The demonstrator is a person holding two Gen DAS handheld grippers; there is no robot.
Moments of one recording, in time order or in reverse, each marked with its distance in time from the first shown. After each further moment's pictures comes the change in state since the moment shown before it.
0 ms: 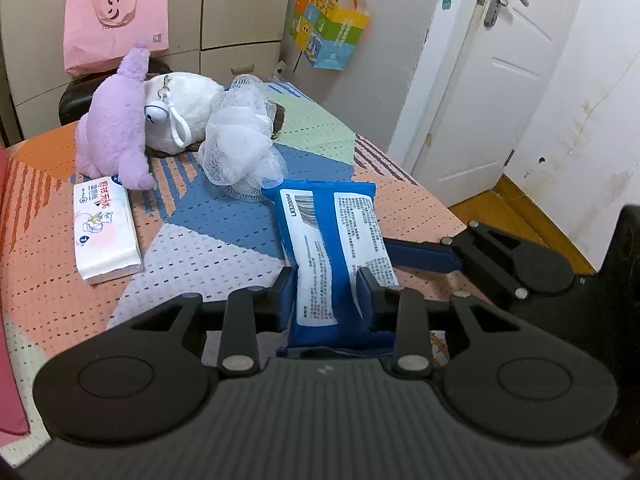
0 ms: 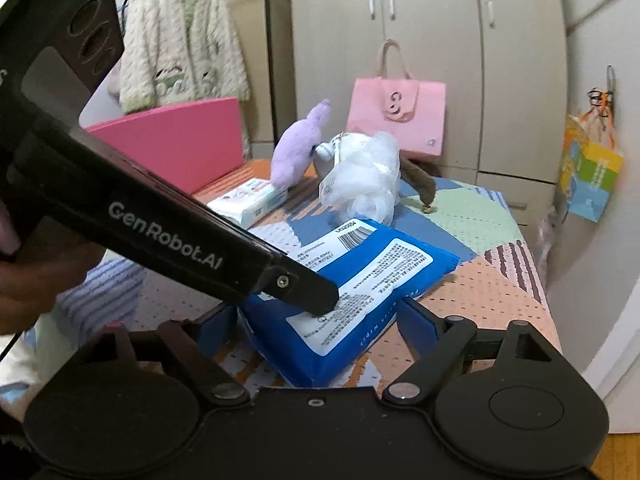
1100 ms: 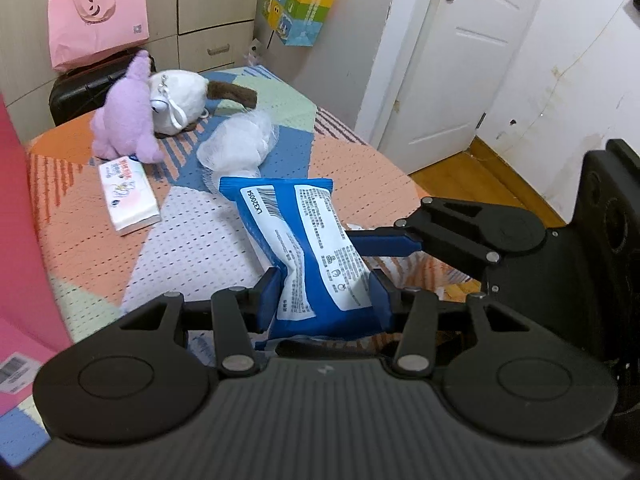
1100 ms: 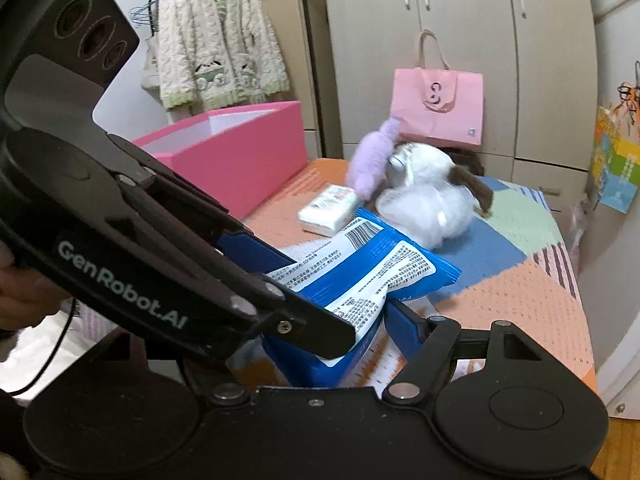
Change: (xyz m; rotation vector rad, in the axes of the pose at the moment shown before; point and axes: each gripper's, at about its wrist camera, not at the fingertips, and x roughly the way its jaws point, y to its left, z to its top) left arm -0.078 -0.011 -0.006 0.050 0.113 -0.062; right arm -0.041 0.045 0.038 0.006 0.108 0.148
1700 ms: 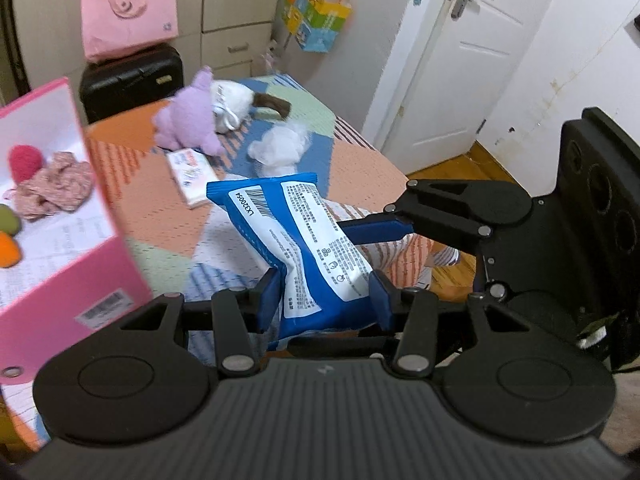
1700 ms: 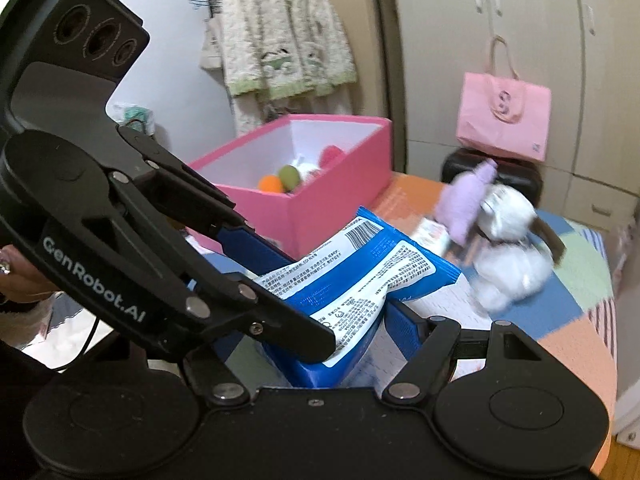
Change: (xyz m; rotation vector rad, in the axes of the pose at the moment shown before) left arm -0.099 0.019 -0.011 -0.045 0.008 0.015; right arm -0.021 0.064 0.059 -0.102 0.058 0.157
